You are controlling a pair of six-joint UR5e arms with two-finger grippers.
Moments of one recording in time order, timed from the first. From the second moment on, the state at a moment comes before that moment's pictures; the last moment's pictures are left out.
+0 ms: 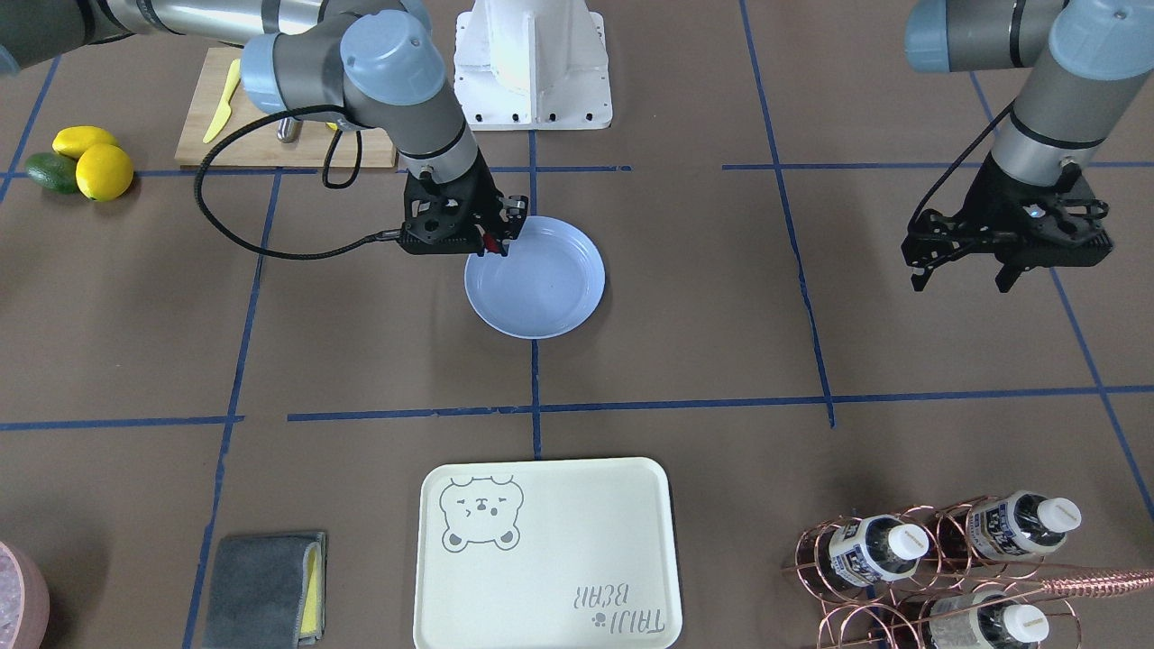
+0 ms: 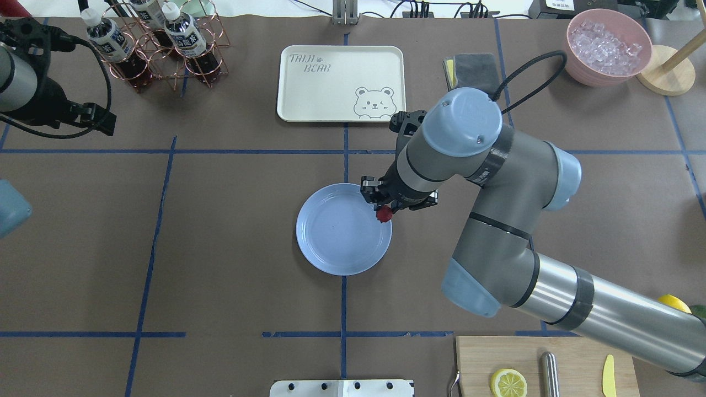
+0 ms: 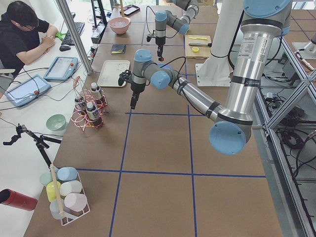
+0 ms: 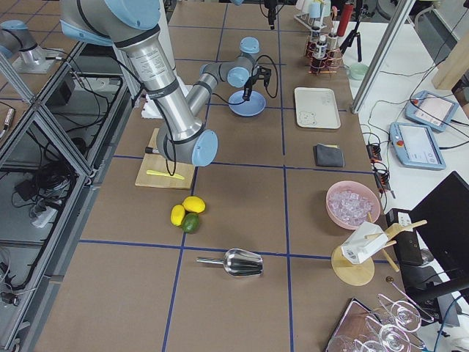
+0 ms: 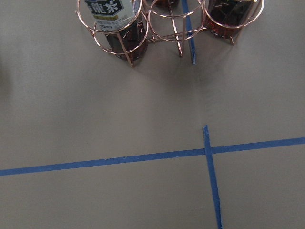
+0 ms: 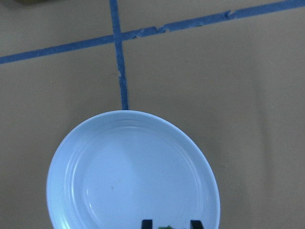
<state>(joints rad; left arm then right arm) -1.02 -1.73 -1.96 -1.65 -1.99 -0.65 0.52 -0.90 1.69 -1.46 1.97 1.39</state>
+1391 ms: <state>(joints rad) -1.17 -1.63 -1.88 -1.74 -2.04 -0.42 0.45 -0.79 1.45 -1.33 1.88 1.42</state>
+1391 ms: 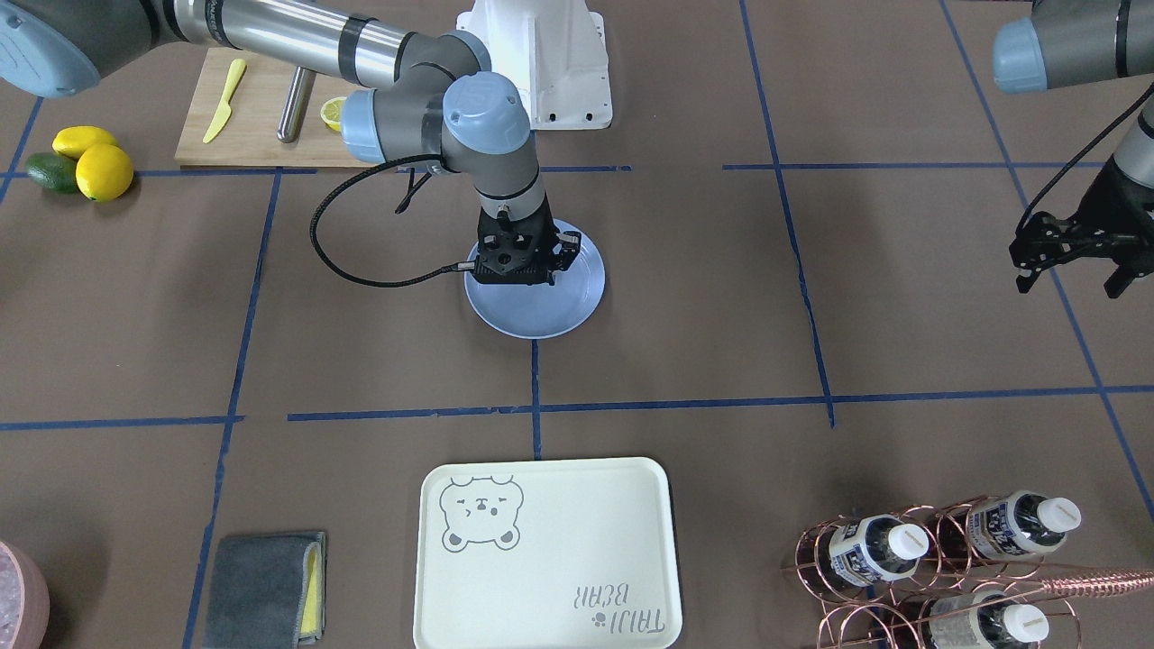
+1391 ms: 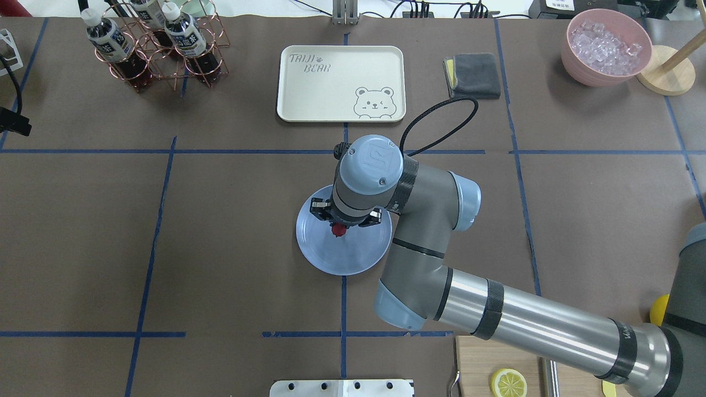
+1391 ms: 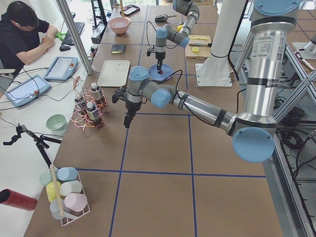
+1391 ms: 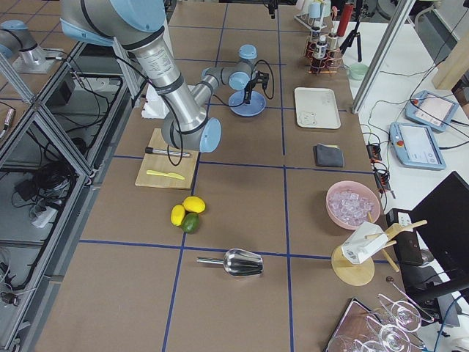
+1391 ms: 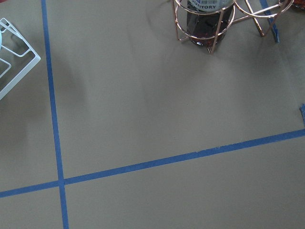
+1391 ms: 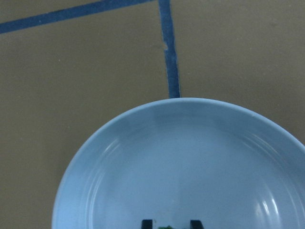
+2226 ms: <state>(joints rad) -1.23 -1.63 -1.82 -1.78 -2.04 -0.34 0.49 -0.80 1.51 -1.34 1.88 1.43</state>
